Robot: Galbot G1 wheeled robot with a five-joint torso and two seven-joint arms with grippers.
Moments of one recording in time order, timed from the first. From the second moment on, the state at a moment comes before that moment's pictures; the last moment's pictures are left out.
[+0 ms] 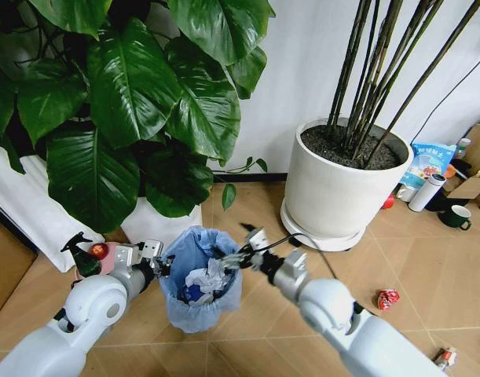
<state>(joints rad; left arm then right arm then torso) 1.20 -0.82 -0.29 -2.04 -0.91 0.71 -0.30 -1.10 1.01 0.06 2.04 0.45 -0.26 -0.03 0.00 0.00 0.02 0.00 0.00</state>
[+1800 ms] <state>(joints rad) 1.22 -0.82 -0.32 -2.05 -0.87 0.69 -0.22 -1.41 1.18 0.66 1.24 0.28 -0.12 -0.34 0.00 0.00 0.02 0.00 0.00</state>
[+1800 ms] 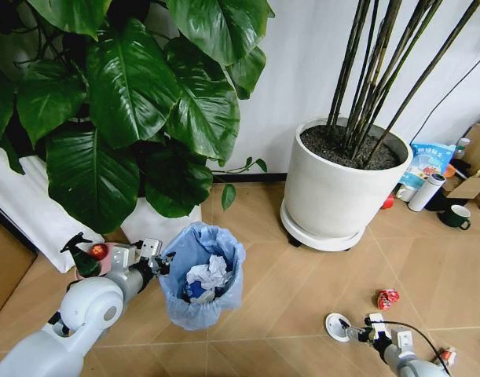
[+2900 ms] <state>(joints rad) 1.23 -0.81 -0.31 -2.08 -0.87 0.68 -0.24 -1.35 1.23 0.66 1.13 0.25 -0.08 -0.32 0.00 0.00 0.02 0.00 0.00</state>
